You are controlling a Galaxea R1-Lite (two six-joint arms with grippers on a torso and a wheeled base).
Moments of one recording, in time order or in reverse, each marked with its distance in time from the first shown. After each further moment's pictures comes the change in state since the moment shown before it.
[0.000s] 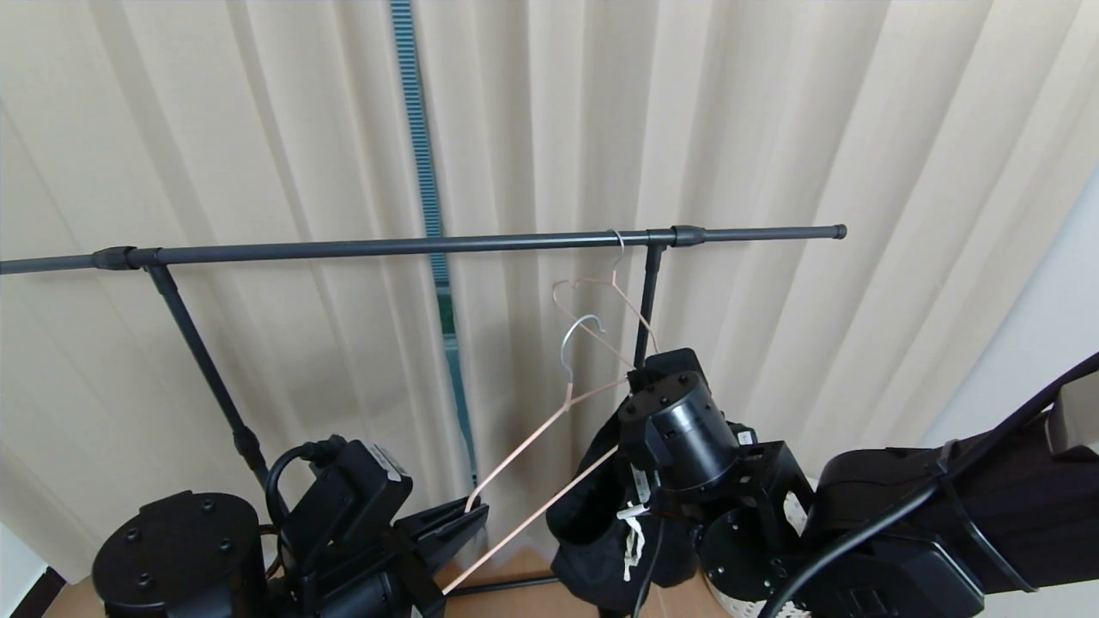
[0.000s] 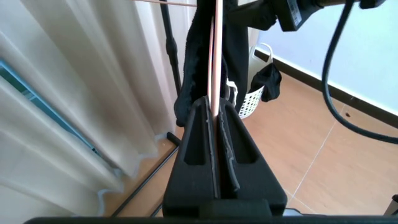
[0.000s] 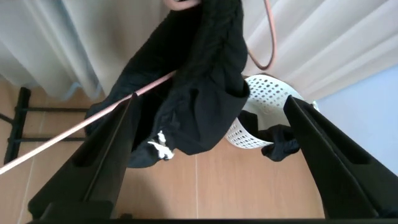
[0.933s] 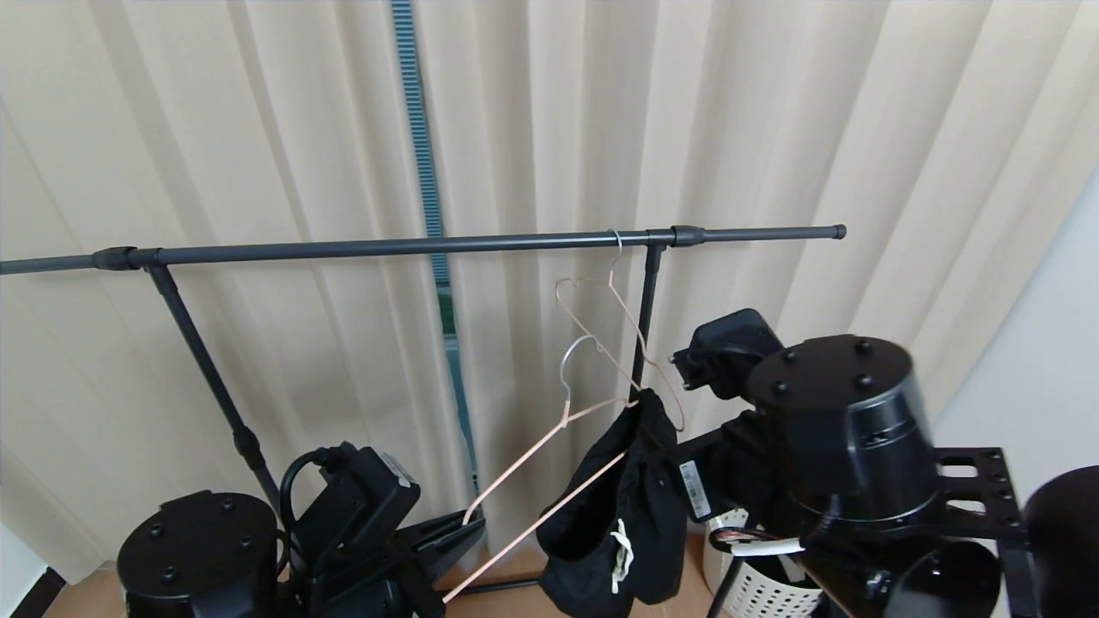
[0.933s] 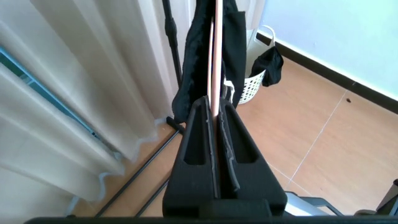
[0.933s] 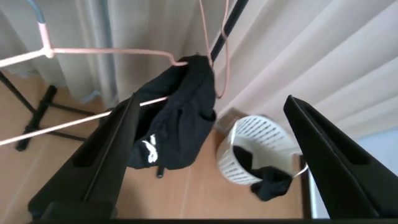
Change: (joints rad) left arm 0.004 -0.005 -0.012 0.091 0.001 -0.004; right arm 0.088 -0.274 0.103 -0.006 0.067 -0.182
